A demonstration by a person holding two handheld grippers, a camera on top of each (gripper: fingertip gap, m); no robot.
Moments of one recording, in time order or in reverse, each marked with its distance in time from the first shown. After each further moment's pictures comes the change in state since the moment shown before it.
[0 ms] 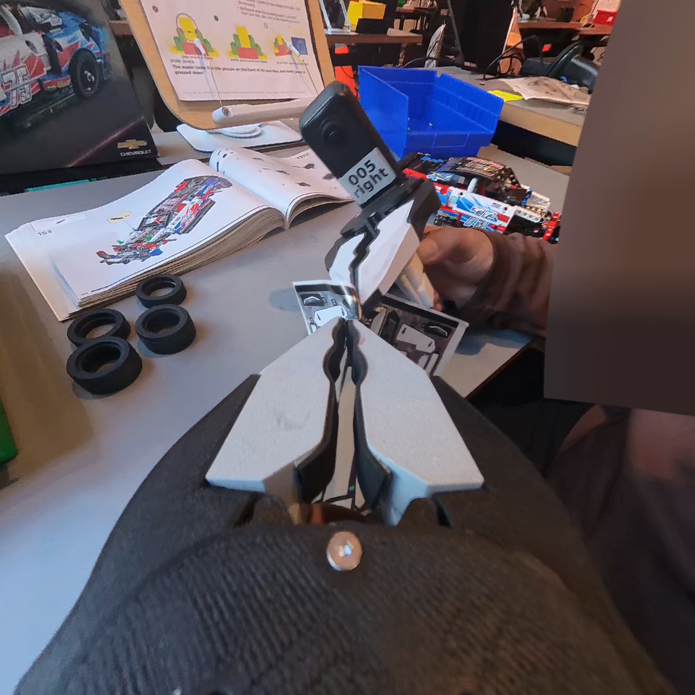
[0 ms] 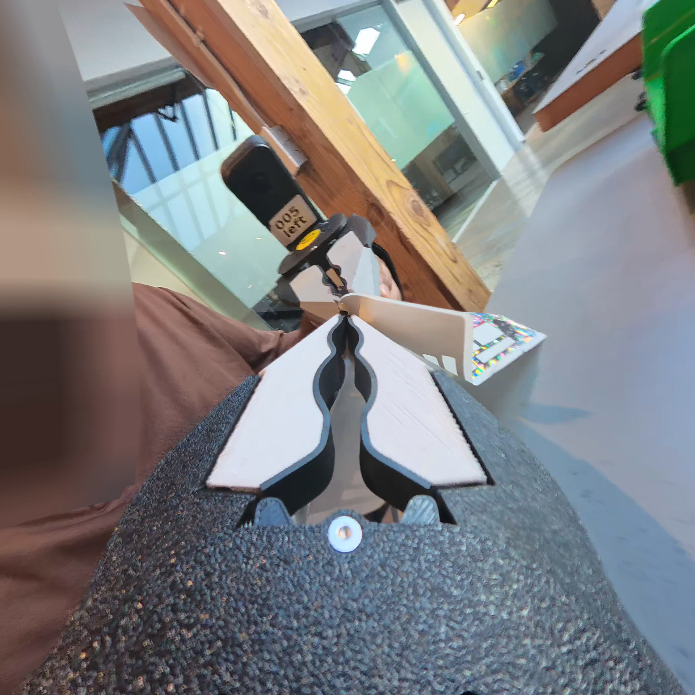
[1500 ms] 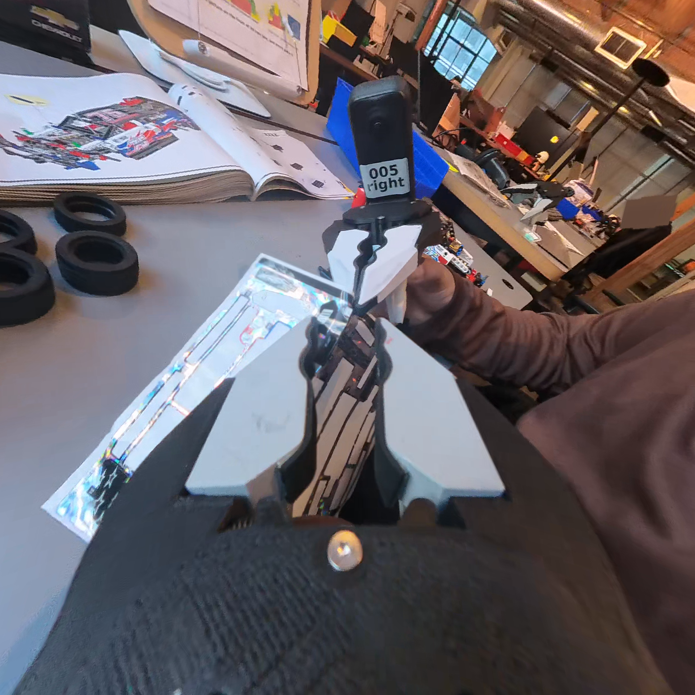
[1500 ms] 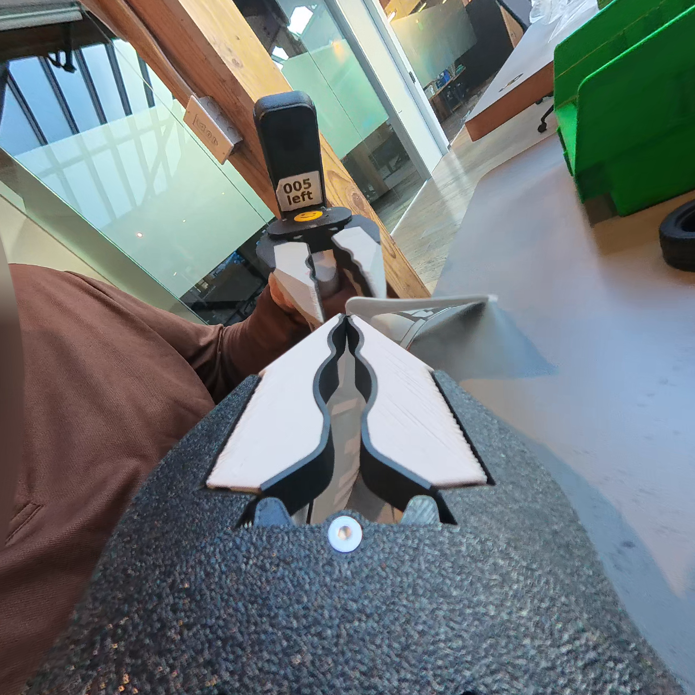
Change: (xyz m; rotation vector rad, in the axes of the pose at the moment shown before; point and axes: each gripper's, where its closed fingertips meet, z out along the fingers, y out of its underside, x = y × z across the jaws) left arm -0.012 0.010 -0.009 0.029 0.179 -0.367; right arm 0.021 0.003 -0.001 -0.028 0.181 -0.099
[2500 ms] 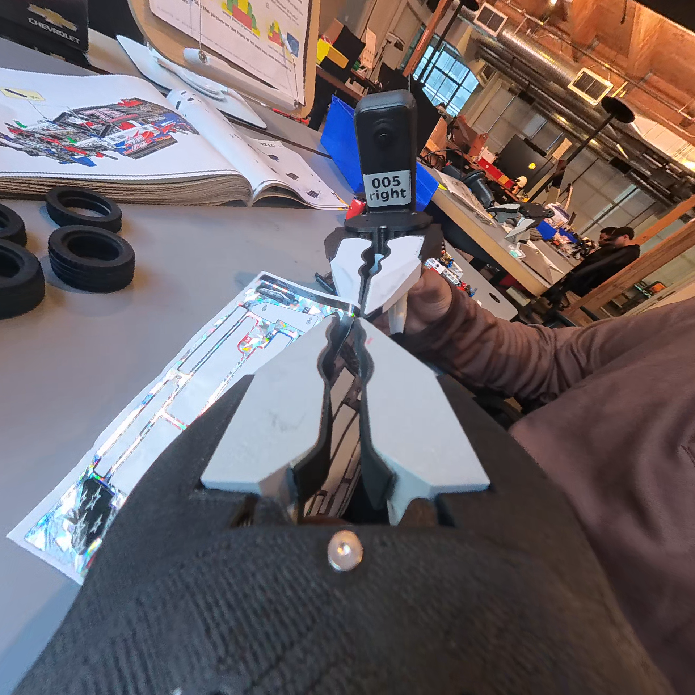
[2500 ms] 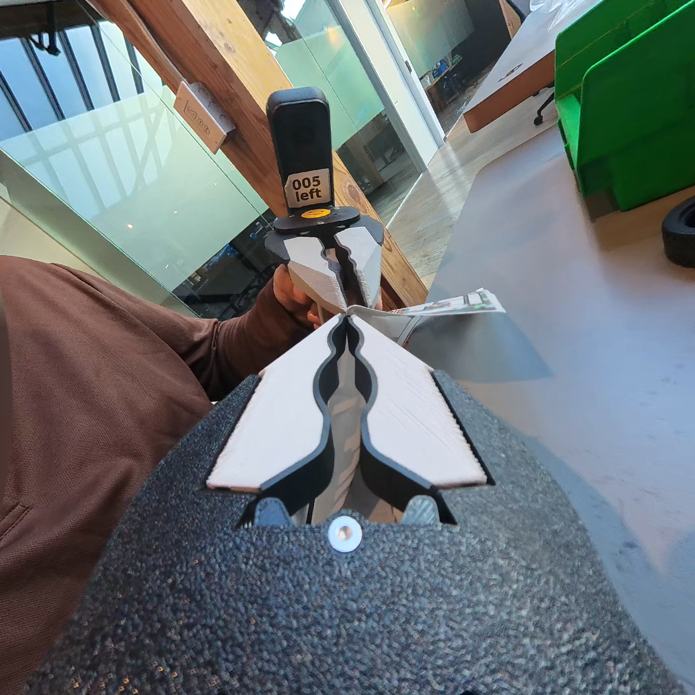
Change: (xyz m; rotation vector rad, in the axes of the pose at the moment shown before) left arm -0.004 0.000 0.000 0.040 0.030 -0.041; right arm 0.001 0.004 0.003 -0.021 0.014 -0.010
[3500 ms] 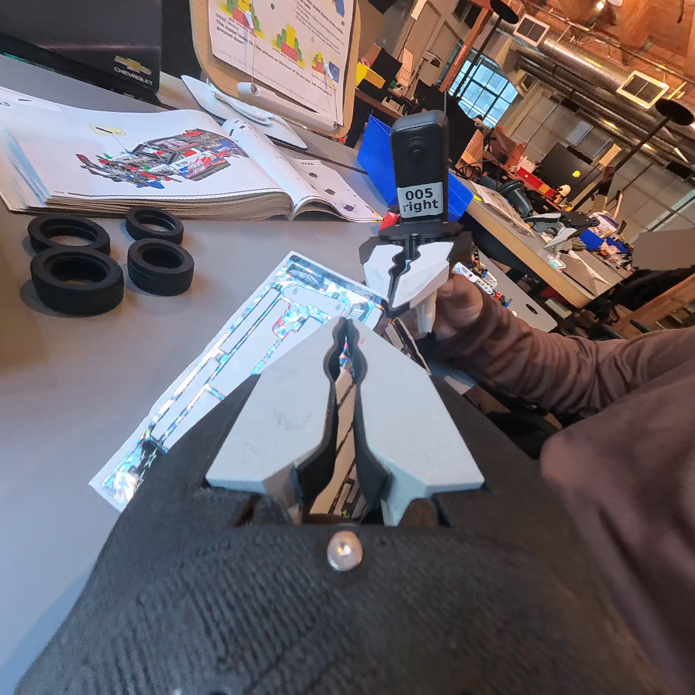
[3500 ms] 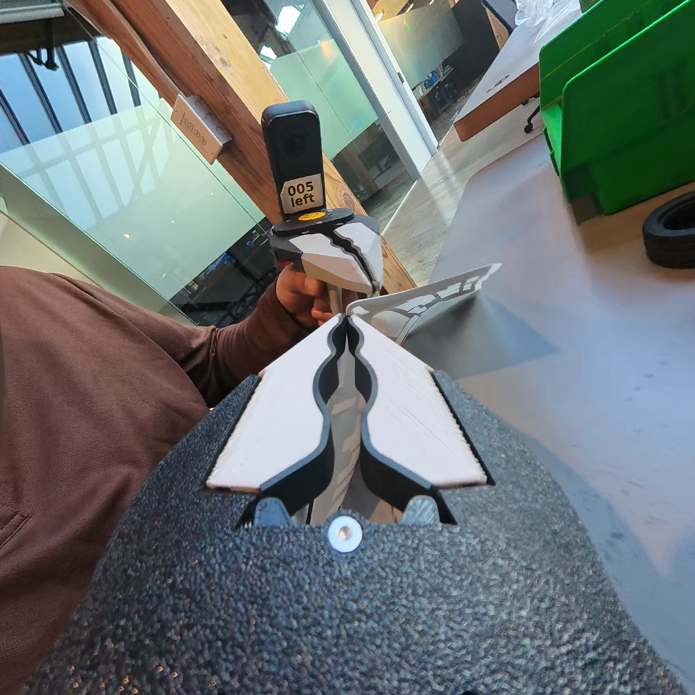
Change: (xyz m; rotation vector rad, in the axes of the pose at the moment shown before) left arm -0.018 -0.007 -0.013 0.038 -0.098 0.032; right arm 0.004 -0.004 -0.003 0.021 0.014 0.009
